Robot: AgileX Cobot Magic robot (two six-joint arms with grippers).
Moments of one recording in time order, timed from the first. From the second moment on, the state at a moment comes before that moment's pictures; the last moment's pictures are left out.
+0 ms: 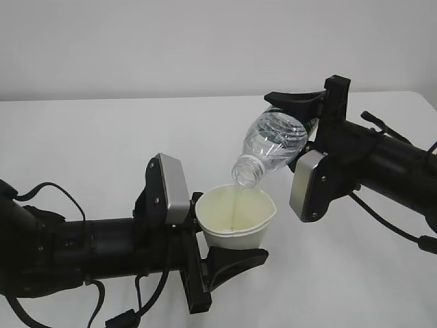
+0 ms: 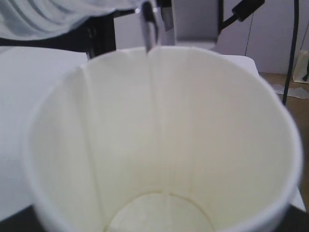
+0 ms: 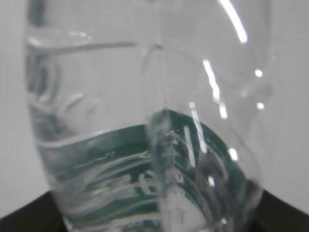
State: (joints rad) left arm -0.63 2.01 -0.65 0.74 -1.15 -0.18; right arm 0.26 1.79 -0.63 -0.53 -1.11 -1.28
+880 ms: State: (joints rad) left arm -0.63 2.01 -0.65 0.74 -1.15 -0.18; right arm 0.26 1.79 -0.63 -0.53 -1.11 -1.30
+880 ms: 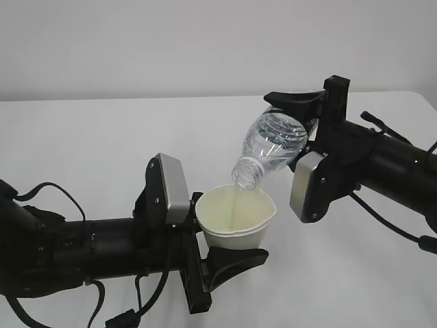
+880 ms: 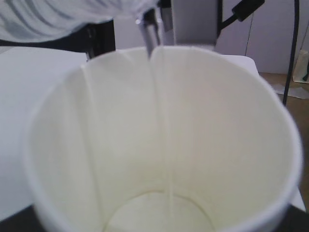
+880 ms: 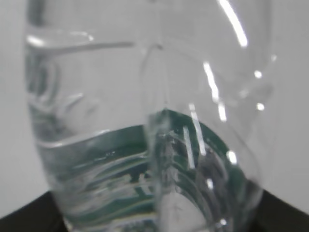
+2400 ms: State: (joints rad) left arm -0.63 2.01 -0.65 0.75 -1.15 -0.18; right arm 0.26 1.79 -0.63 -0.53 -1.11 -1.32
